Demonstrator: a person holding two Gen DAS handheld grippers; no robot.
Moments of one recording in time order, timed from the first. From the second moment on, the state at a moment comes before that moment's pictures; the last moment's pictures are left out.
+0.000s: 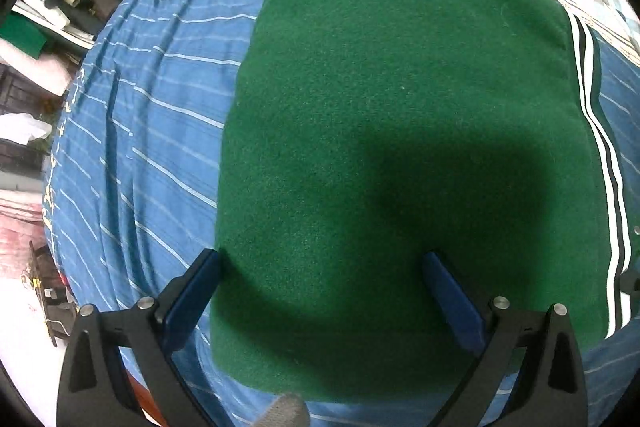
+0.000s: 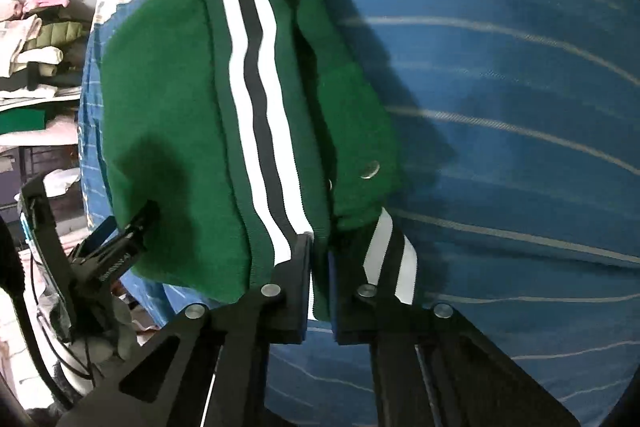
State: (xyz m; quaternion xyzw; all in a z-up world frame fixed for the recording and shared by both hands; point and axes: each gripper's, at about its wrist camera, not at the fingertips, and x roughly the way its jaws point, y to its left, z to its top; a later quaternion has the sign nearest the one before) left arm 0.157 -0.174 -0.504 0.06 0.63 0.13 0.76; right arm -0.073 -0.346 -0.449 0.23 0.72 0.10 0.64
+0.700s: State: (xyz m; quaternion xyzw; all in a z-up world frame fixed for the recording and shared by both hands) left arm 0.123 -0.063 -0.455 -0.03 0.61 0.20 0.76; right arm -0.007 -0.391 -0.529 0.34 0.70 0.25 0.58
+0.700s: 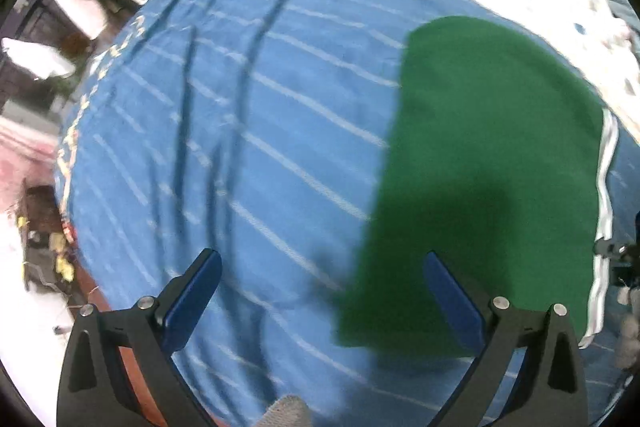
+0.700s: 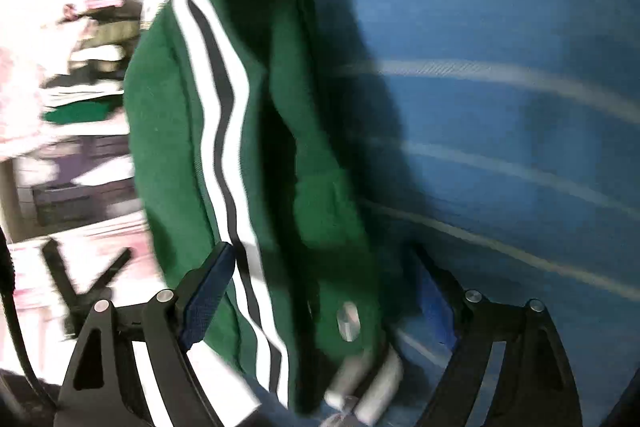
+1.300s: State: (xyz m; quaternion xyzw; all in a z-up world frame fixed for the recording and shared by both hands) left arm 0.171 0.008 -0.489 -0.14 0.63 0.02 0.77; right arm -0.064 -0.403 -0.517 0.46 0.69 0.21 0.53
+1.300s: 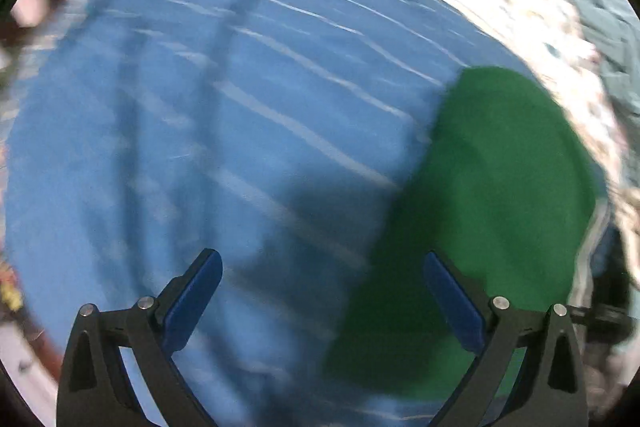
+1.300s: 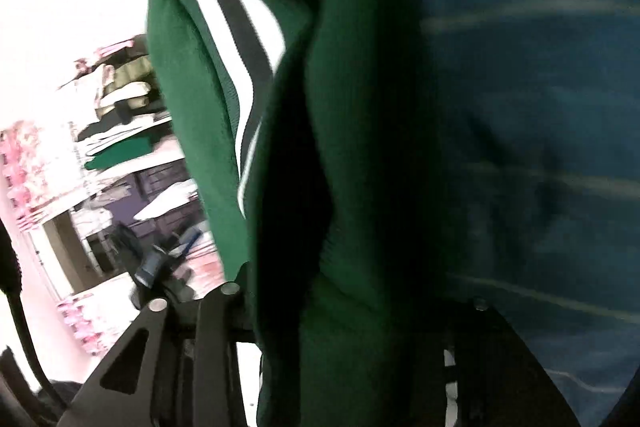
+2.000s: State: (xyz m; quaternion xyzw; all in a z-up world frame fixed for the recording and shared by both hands) left arm 0.250 -0.067 -0.506 -0.19 0.60 -0.28 0.72; right arm -0.059 -0.403 -0.532 0.47 0.64 0.16 0.58
